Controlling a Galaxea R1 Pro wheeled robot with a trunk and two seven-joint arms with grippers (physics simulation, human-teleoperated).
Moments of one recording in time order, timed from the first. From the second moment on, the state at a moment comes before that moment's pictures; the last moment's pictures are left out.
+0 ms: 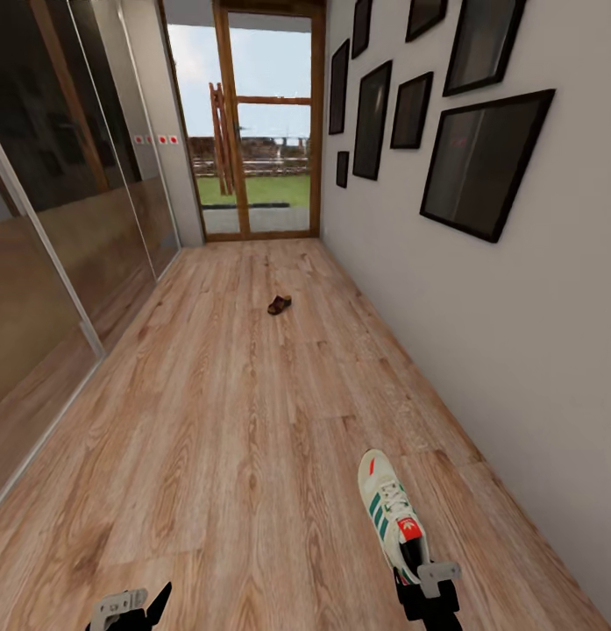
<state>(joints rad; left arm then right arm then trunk) -0.10 0.07 0.45 -0.69 0.08 -0.25 -0.54 -0.35 -0.02 0.07 -0.27 0.13 -0.48 -0.10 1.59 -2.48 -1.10</state>
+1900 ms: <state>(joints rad) -0.10 0.07 0.45 -0.69 0.08 -0.25 -0.54 -0.35 -0.01 0.07 -0.27 0.13 -0.48 -0.10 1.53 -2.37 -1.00</state>
